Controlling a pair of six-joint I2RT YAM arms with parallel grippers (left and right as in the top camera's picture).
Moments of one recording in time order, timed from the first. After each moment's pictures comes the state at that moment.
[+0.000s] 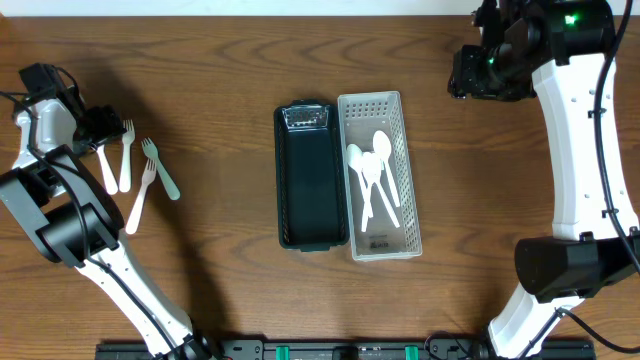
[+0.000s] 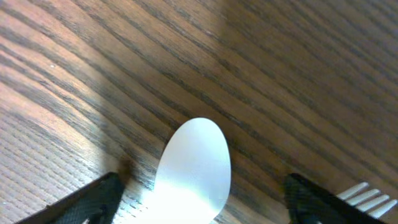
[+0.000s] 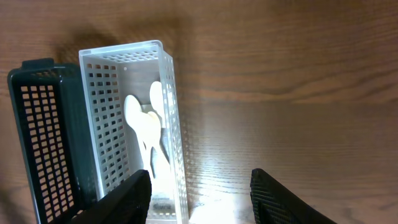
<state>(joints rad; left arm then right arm) 0.52 2.32 1.80 -0.73 -0.01 -0.07 0.12 1.92 2.21 -1.51 -0.10 0.20</state>
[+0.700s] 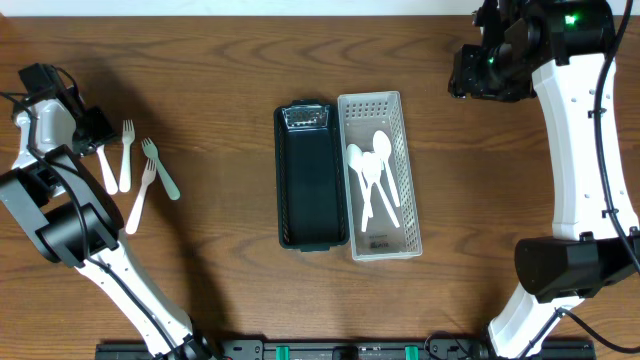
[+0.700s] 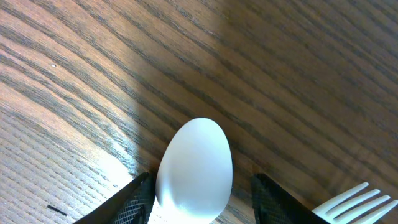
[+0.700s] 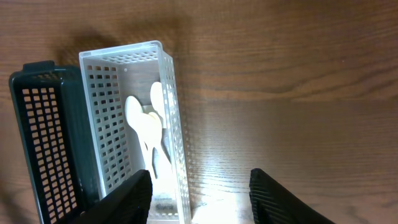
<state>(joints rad) 0.52 2.32 1.80 -0.73 -0.01 -0.07 0.12 1.92 2.21 -1.51 -0.10 0.22</state>
